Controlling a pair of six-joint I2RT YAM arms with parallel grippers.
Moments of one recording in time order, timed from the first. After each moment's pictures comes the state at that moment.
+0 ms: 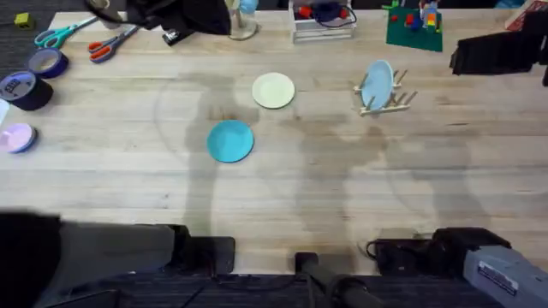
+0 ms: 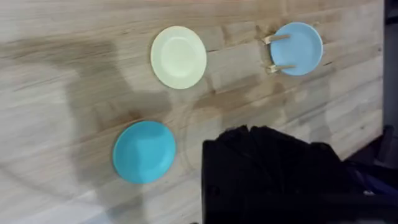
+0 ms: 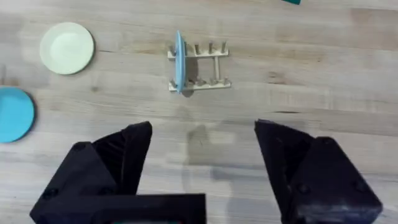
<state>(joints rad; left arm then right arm) 0.00 1.53 1.70 -1.31 0.57 -0.04 0.00 1.00 1.38 -1.22 -0.03 -0.05</state>
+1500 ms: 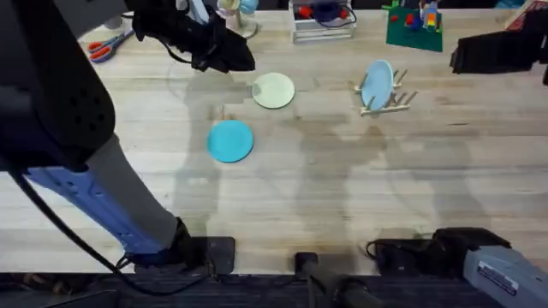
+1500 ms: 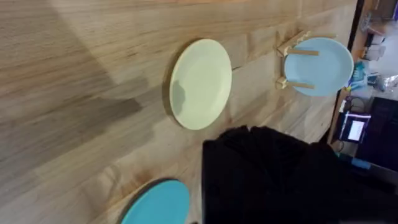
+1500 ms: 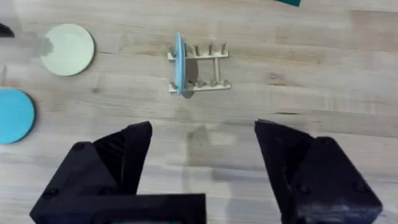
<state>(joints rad) 0.05 1.95 1.52 -0.97 0.85 -0.02 0.00 1.00 1.38 -1.22 -0.03 -0.05</state>
